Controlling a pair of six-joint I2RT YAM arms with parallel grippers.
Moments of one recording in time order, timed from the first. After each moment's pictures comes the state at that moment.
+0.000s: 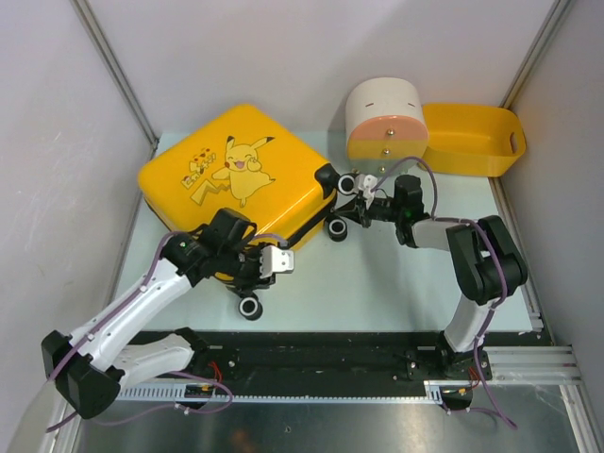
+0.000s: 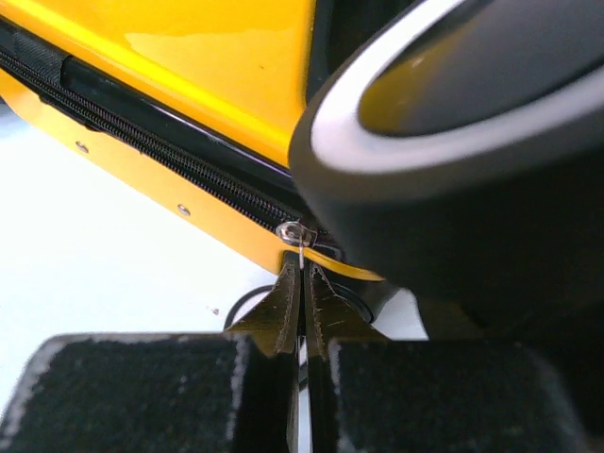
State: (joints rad) left arm -0.64 1.04 0.95 -0.95 0.44 0.80; right arm 0.30 1.78 0.85 0.67 -0.95 -0.38
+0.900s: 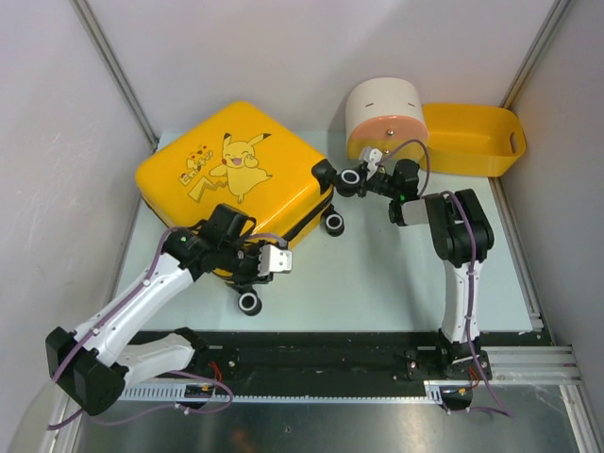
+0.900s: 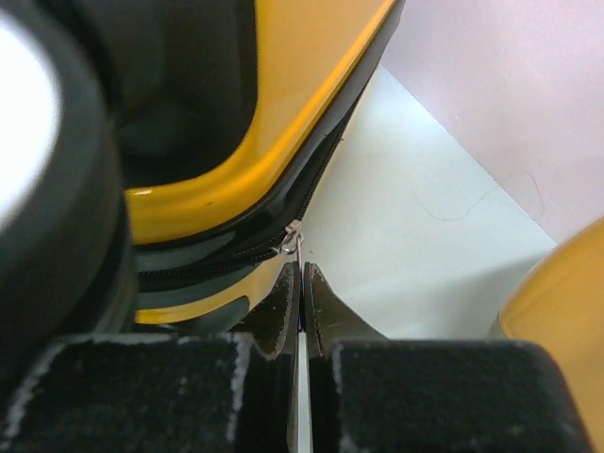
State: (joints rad) left arm -0.58 1.08 0.95 -0.95 0.48 0.93; right arm 0.23 2.15 1.18 1.03 -0.93 -0.19
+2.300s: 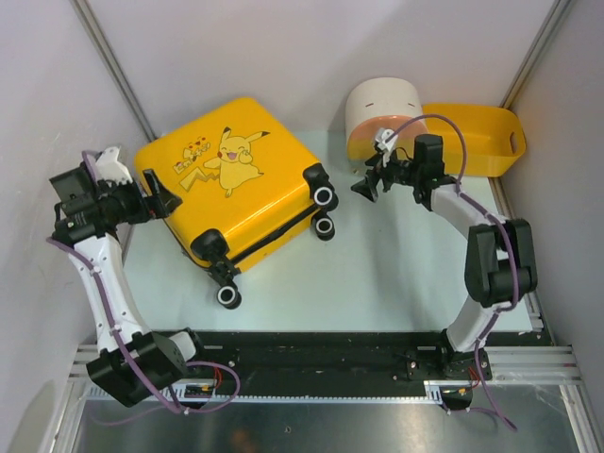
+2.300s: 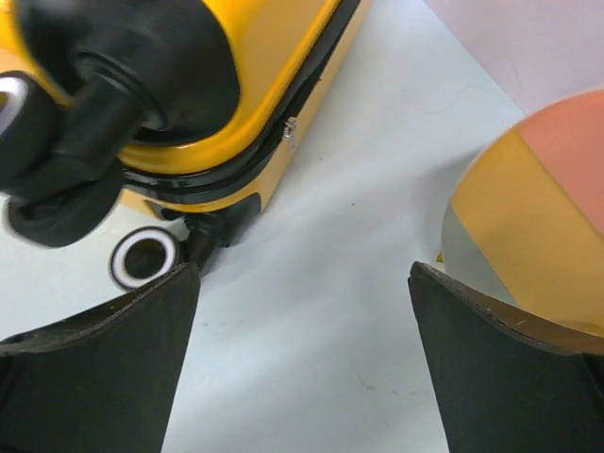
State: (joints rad) left arm 0.49 1.14 1.31 -0.86 0.69 0.13; right arm 0.19 1.77 1.23 0.15 -0.84 -0.40
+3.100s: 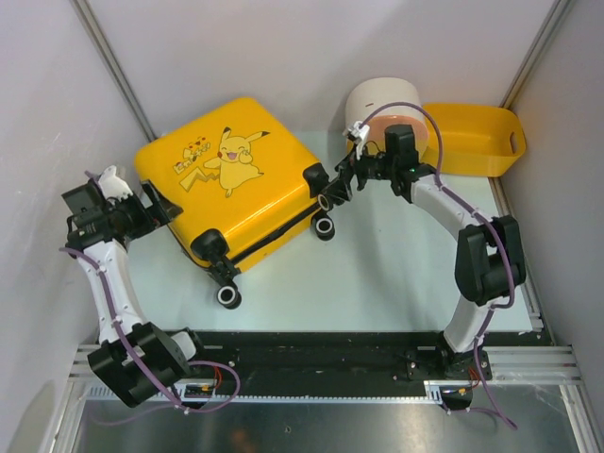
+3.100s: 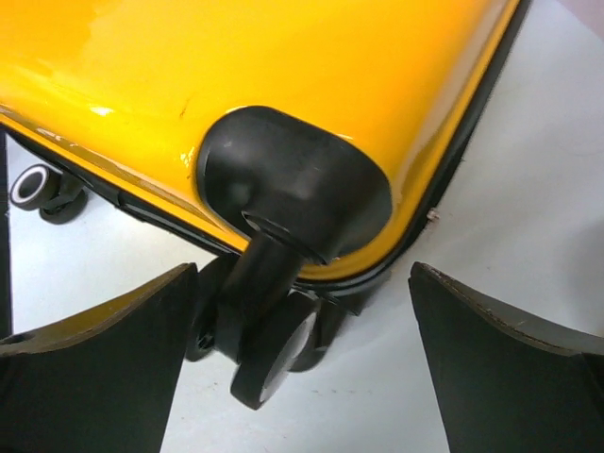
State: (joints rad) left arm 0.55 1.12 1.09 -0.72 0.61 -0.07; right arm 0.33 1.77 1.39 -0.03 -0.86 -0.19
